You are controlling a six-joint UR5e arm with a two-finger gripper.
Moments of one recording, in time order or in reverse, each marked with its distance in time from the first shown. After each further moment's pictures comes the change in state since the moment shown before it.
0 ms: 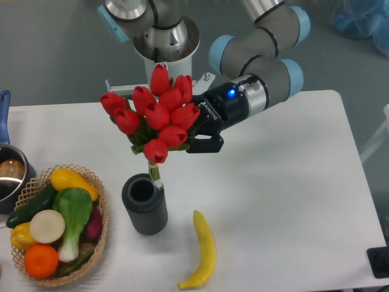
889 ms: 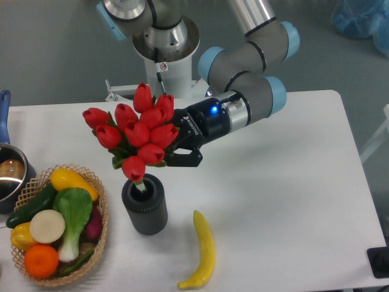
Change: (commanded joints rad) arm -0.038 -0.038 -0.055 0.002 -0.018 0.015
